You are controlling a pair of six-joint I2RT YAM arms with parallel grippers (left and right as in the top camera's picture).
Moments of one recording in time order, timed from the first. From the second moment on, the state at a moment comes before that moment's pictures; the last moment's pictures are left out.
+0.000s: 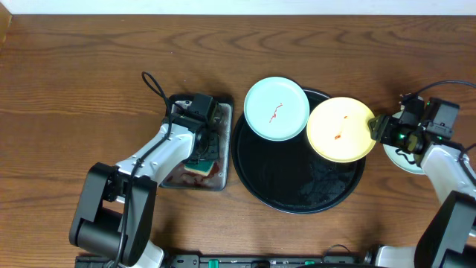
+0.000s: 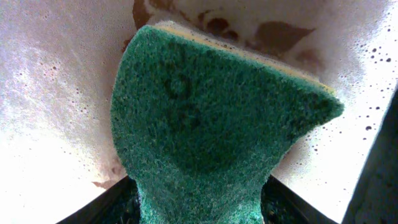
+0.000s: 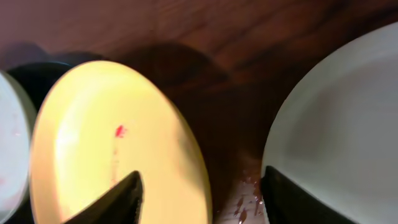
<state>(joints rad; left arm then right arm) -0.35 1.72 0.96 -0.67 -0.03 -0.38 -0.34 1.57 0.81 -0.25 -0.38 0.04</state>
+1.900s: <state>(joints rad) -0.35 1.72 0.96 -0.67 -0.03 -0.38 -0.16 1.47 0.80 -0.59 -0.43 0.05</state>
